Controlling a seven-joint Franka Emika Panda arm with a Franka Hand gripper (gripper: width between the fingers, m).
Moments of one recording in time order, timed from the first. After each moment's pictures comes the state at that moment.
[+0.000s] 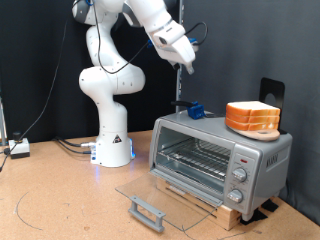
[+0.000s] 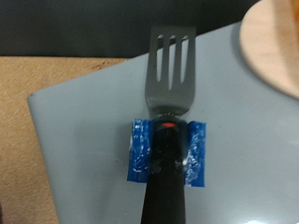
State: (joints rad) arm 0.04 -0.94 0.12 -2.71 0.68 1.80 -0.82
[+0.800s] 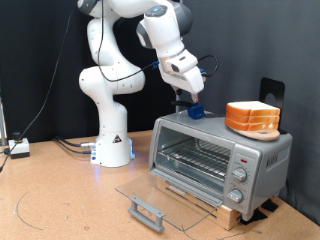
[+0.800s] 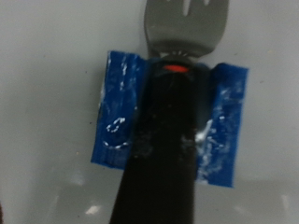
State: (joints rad) arm 0.04 -0.83 0.28 -2.80 0.67 1.97 -0.92
